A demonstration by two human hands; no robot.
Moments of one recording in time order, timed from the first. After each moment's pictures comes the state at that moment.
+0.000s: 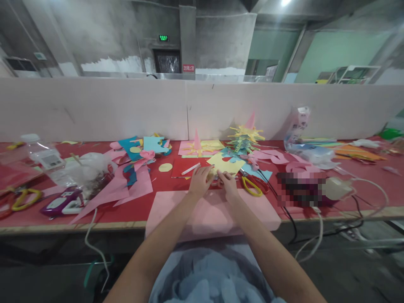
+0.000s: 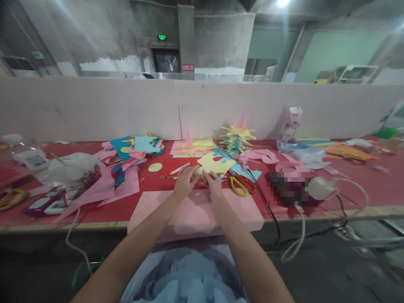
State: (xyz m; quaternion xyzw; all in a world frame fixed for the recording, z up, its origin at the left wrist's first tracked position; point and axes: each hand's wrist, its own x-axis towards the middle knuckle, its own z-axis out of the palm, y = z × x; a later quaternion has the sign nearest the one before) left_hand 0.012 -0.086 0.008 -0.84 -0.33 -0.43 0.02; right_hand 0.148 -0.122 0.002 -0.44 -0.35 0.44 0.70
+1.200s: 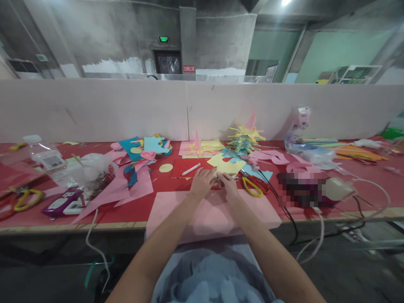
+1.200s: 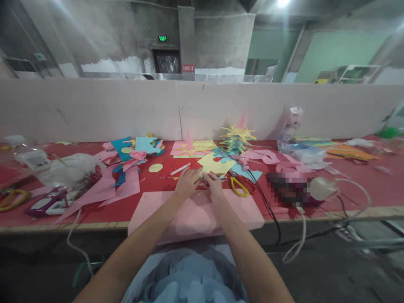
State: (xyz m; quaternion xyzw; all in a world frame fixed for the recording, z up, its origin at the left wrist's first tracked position) left_hand 0.018 -0.081 -0.001 -0.87 -0.33 -0.34 0.11; right_hand 0.147 -0.124 0.004 -0.44 -0.35 0.46 0.69
